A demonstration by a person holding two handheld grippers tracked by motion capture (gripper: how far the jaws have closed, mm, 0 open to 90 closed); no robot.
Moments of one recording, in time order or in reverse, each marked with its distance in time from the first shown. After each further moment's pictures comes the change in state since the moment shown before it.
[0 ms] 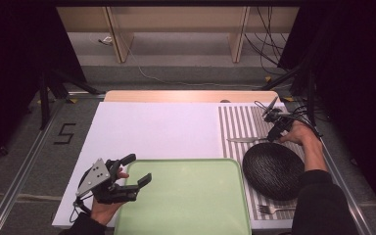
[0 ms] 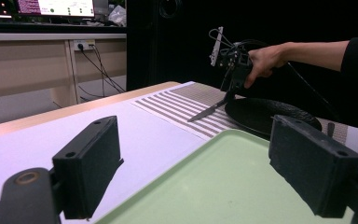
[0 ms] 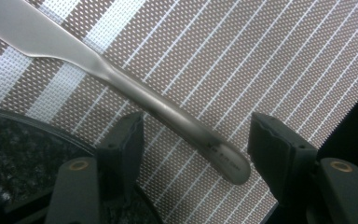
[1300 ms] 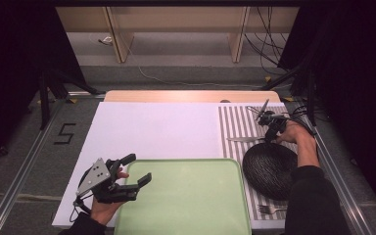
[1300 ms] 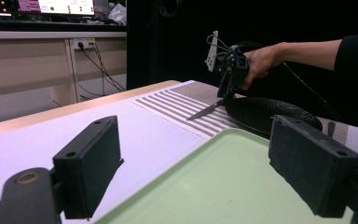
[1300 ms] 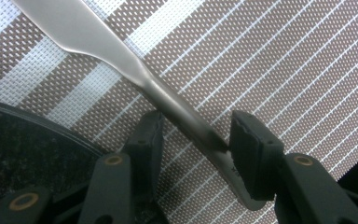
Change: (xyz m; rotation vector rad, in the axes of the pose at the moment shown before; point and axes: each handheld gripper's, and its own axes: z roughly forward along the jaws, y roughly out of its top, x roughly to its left) left arm 0.001 0.000 0.000 0.006 0.000 -0.003; right arm 0.013 0.012 0.006 0.031 0.024 -0.134
